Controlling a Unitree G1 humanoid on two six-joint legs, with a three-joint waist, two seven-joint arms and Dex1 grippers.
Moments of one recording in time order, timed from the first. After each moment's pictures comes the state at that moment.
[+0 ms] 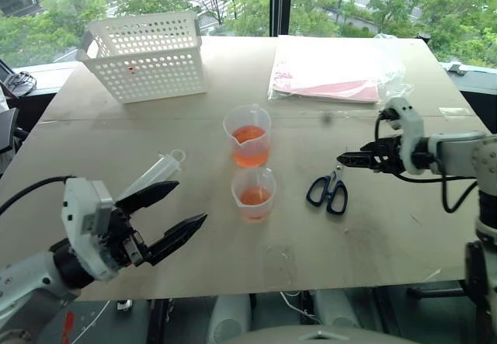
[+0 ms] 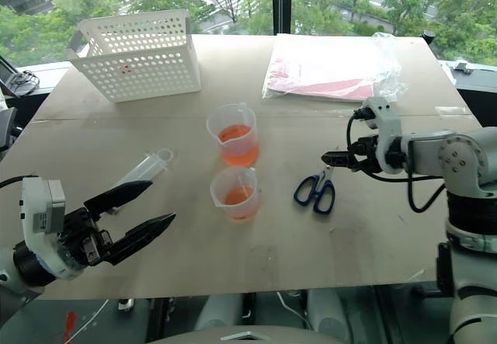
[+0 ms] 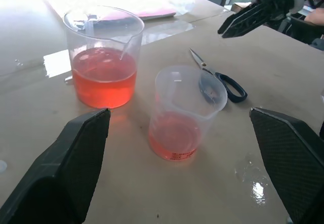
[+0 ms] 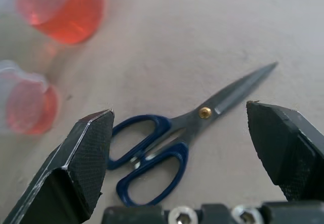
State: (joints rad) left arm 0.54 0.73 0.71 -0.82 -1.03 0.58 -0.75; right arm -0.72 -0.57 -0.16 -0.15 0.78 1.61 0.26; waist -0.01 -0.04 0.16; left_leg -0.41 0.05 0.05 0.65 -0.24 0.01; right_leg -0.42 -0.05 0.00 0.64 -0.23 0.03
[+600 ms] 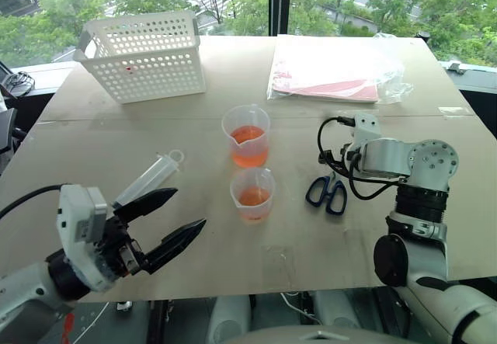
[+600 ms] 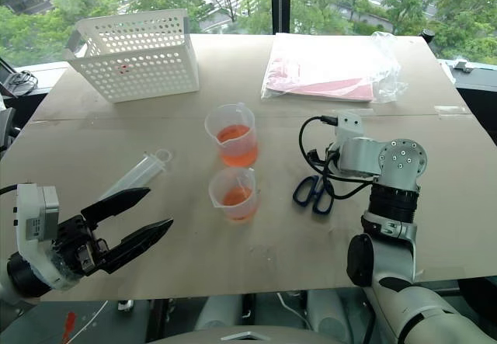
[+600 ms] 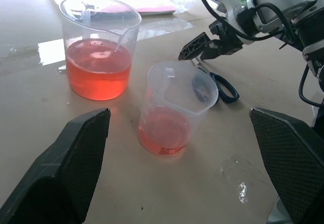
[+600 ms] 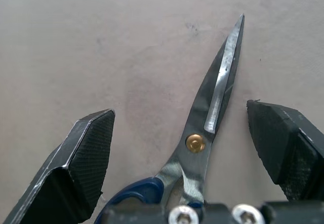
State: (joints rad) left arm 0.62 0.73 0.75 -0.85 -1.11 0.59 -0.72; right arm -0.78 -0.08 -0.40 0.05 1.23 1.61 -1.09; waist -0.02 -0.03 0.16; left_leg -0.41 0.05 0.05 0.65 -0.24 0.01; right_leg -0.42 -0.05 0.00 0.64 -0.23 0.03
